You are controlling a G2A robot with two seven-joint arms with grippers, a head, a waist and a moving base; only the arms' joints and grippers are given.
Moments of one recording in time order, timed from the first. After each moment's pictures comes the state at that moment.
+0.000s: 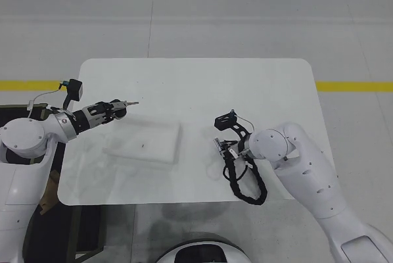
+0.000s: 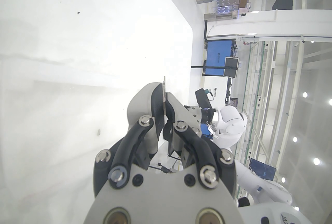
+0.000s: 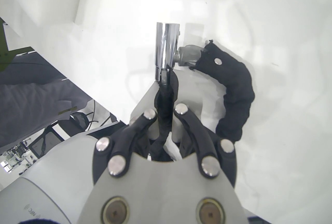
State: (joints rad) left arm 1.24 -0.83 -1.55 -1.60 -0.26 0.11 -0.94; right arm -1.00 -1.19 0.97 -1.66 -0.70 0.09 1.36
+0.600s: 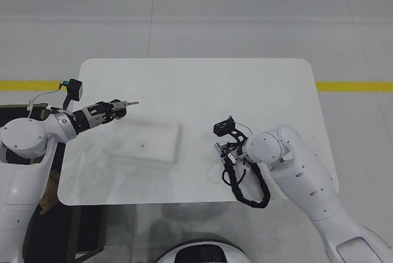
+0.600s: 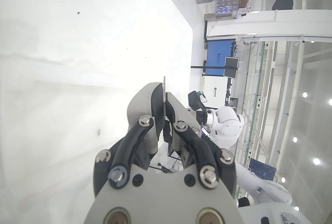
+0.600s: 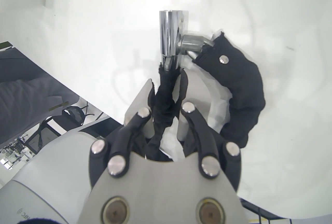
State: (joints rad) left arm 1.24 -0.83 -1.55 -1.60 -0.26 0.11 -0.94; right arm -1.01 -1.22 0.97 -1.65 -0.79 0.09 1.45
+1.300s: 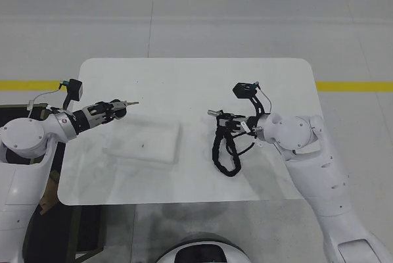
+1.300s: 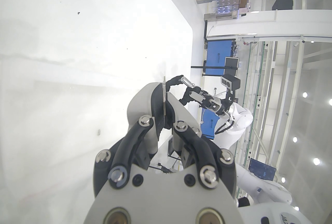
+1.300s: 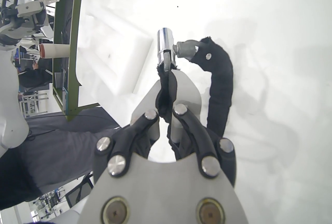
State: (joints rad) left arm 1.24 -0.83 -1.55 -1.60 -0.26 0.11 -0.94; right arm -1.04 -1.25 1.19 -1.69 -0.54 0.12 1.11
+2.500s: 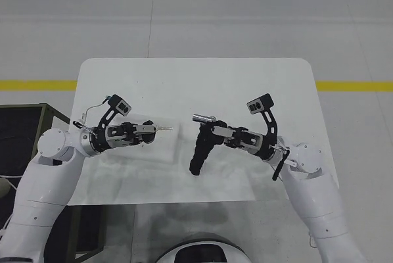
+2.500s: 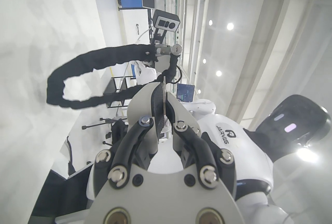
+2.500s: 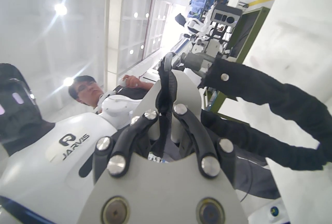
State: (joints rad) left arm 1.21 -0.92 -1.38 -1.50 -0.80 -0.14 -1.32; right arm -1.26 -1.27 1.27 -1.64 0.54 -0.28 1.11
